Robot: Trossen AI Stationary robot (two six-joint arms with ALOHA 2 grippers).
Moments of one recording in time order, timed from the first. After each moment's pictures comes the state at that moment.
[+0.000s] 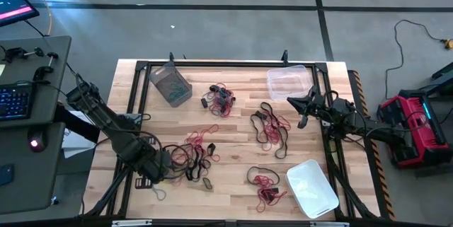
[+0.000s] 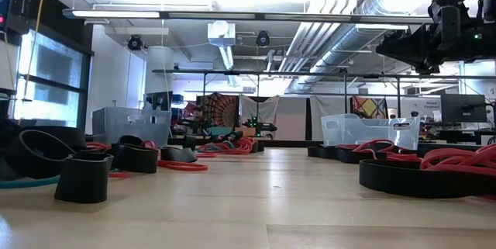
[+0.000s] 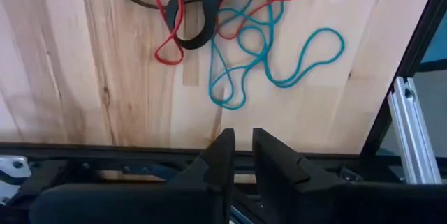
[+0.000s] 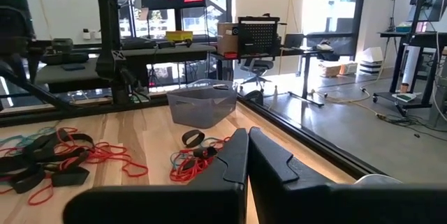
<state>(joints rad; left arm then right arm) -0.74 1.44 1.20 -1.35 0.11 -0.80 -0.25 0.03 0.01 0.07 0.12 -0.01</state>
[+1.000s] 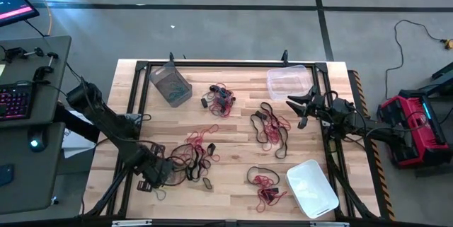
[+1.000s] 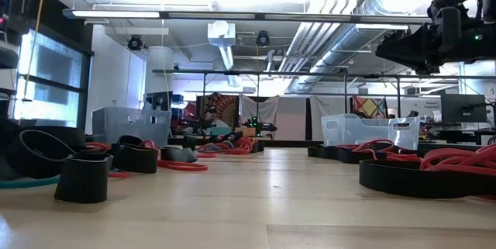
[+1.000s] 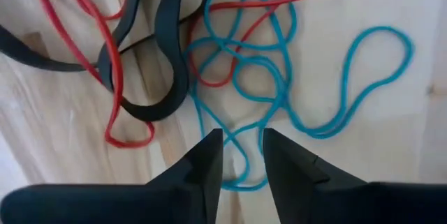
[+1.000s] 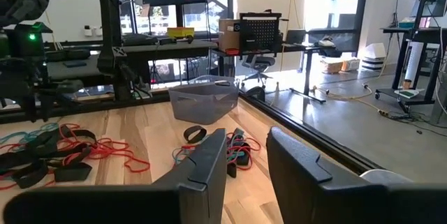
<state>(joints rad) -0.82 1.44 0.78 -0.82 0.04 -0.63 -0.25 0.03 0.01 0.05 0.11 0.00</state>
